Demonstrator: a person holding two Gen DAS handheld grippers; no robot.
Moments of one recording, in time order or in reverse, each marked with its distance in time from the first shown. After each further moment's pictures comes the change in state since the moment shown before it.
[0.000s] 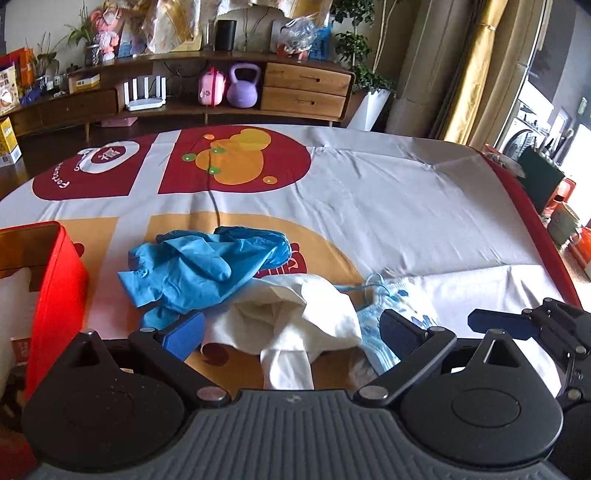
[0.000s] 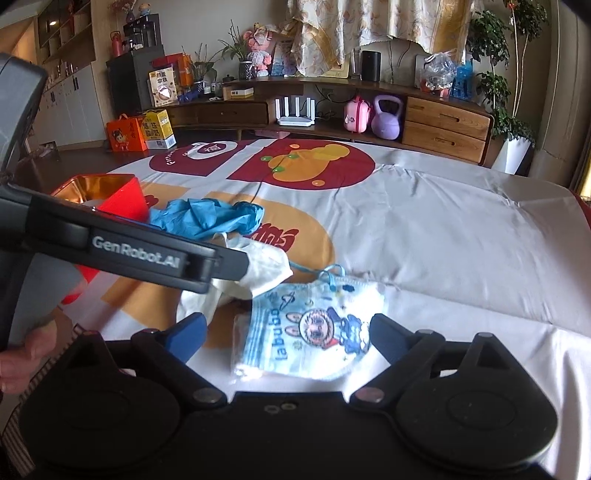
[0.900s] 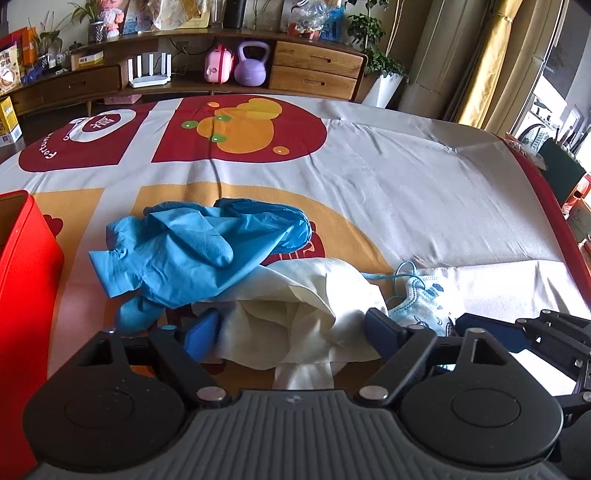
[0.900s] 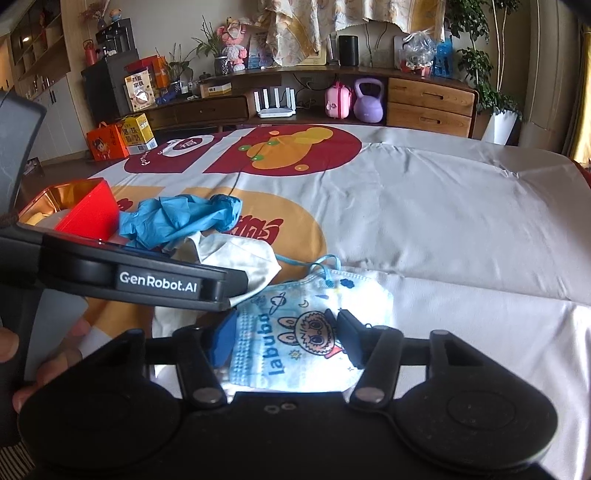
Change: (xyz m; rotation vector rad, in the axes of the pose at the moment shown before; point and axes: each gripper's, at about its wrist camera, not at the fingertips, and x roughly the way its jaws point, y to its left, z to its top) left arm 0.042 0.009 -0.006 -0.024 0.052 0.011; right arm 0.024 -0.009 -0.004 0.086 0.022 -0.018
